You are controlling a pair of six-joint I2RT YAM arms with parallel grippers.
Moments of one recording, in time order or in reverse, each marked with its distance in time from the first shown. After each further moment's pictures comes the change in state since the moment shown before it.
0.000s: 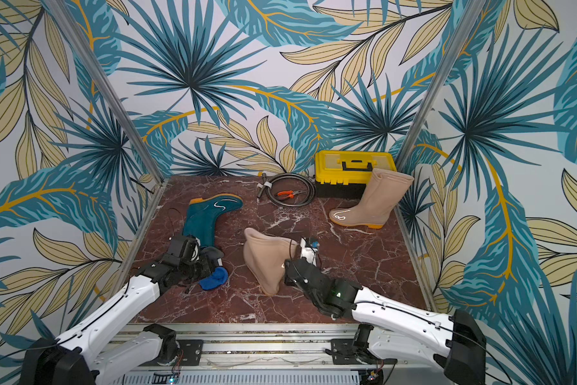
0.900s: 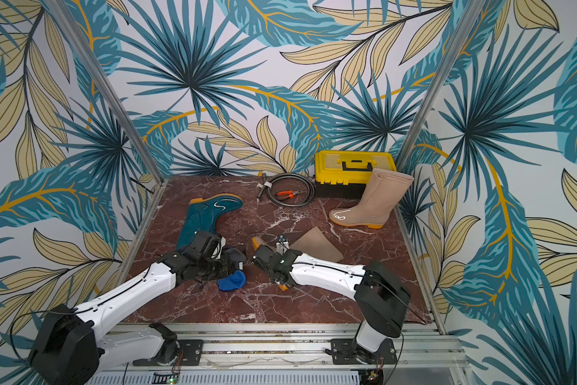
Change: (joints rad) left arm -0.219 0.158 0.106 0.020 0.047 0.017; right arm -0.055 0.752 0.571 -0.221 -0.140 -0.251
